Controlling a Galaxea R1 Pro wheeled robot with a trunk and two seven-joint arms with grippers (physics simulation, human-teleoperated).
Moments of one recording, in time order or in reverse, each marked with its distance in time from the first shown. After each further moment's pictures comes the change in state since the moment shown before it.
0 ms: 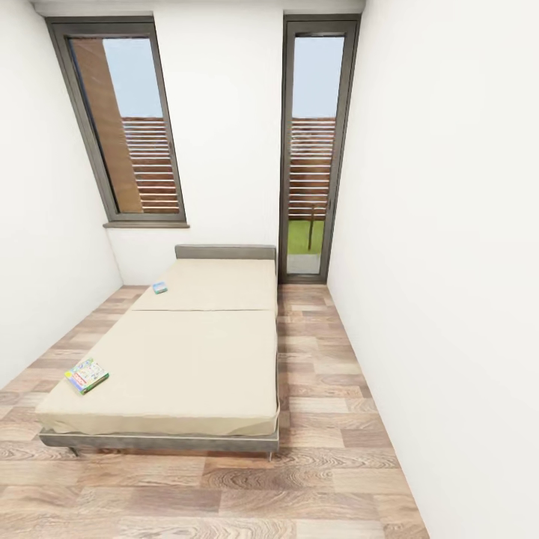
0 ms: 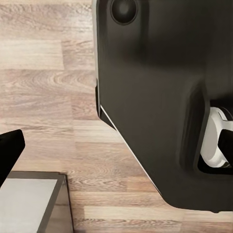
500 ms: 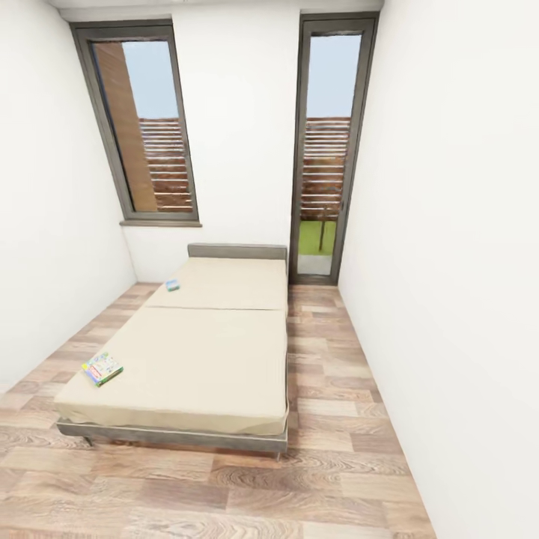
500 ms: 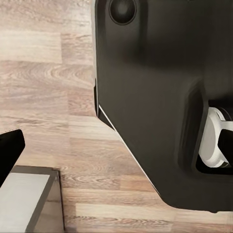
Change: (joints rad) left arm 0.000 -0.003 0.002 0.000 0.001 0.000 0.000; right arm 0.000 0.001 0.001 0.000 0.009 -0.001 0.000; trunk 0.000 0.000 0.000
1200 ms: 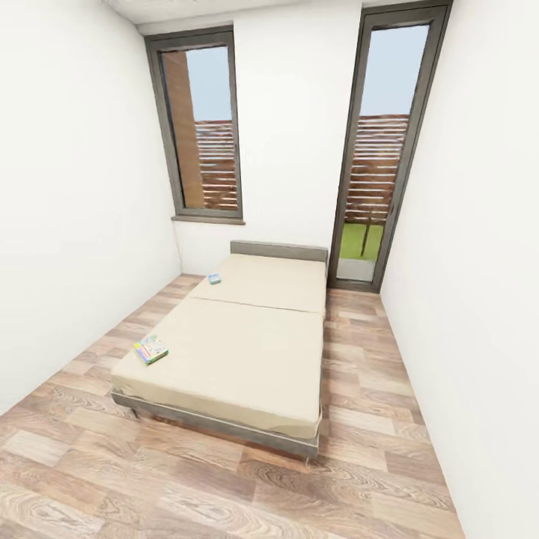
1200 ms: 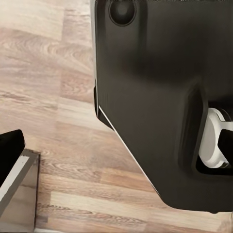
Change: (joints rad) left arm -0.001 0.000 0.000 0.000 -0.002 -0.002 0.000; right arm 0.000 -0.001 0.002 0.000 0.004 0.000 0.000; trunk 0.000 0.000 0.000
